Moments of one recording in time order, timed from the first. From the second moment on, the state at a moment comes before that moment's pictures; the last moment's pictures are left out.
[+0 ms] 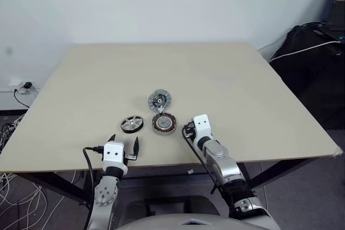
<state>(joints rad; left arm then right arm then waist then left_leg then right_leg) 0.33 0.06 -0.05 0.04 0.04 -0.23 -0.09 -0.18 -0.03 0.12 0.39 0.01 0.21 0.17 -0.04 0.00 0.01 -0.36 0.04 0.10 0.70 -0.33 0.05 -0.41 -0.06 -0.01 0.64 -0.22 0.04</state>
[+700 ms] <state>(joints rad) 0.33 0.06 -0.05 0.05 0.04 -0.23 -0.09 -0.19 0.03 0.26 0.10 0.01 0.29 0.24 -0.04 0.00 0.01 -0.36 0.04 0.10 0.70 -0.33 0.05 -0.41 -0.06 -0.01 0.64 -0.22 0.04</state>
